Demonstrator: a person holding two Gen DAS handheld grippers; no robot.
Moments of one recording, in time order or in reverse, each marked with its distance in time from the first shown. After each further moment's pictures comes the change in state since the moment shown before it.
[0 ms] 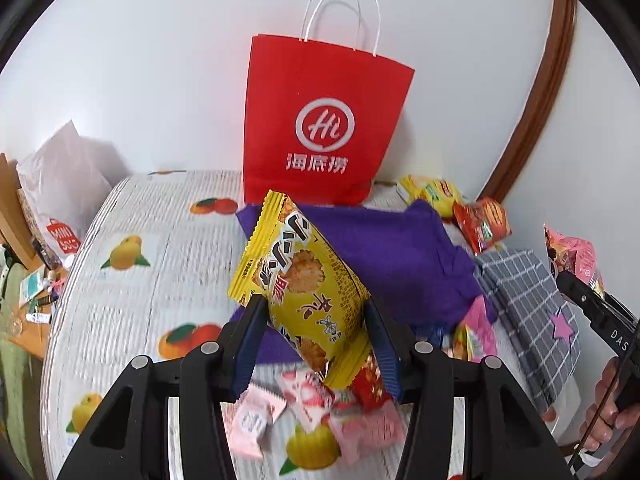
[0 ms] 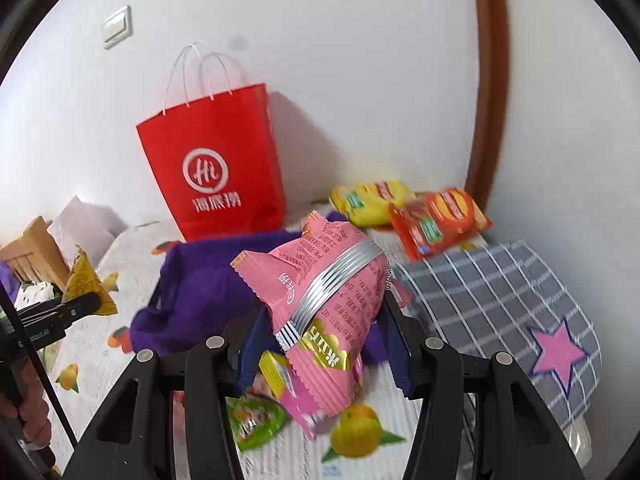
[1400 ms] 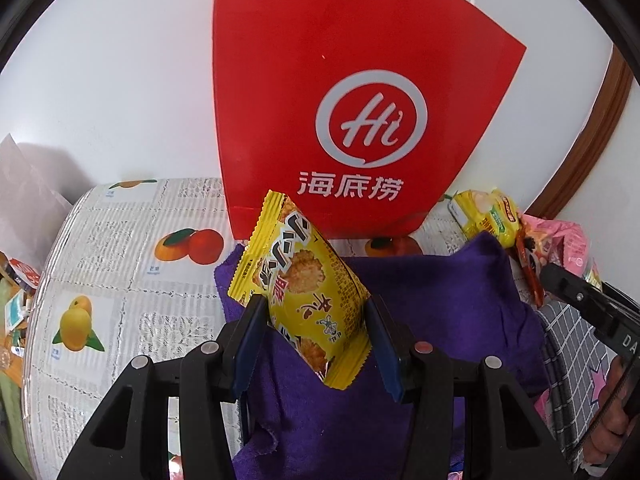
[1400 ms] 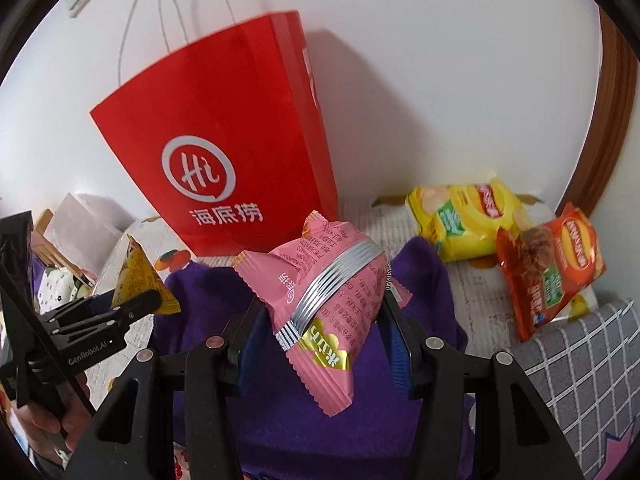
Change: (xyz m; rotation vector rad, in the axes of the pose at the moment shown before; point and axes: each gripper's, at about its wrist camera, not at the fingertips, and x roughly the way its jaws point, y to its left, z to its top) left arm 0.149 0.008 0.079 -0.018 0.099 0.055; right arm 0.185 0.016 0.069 -0.023 0.209 0.179
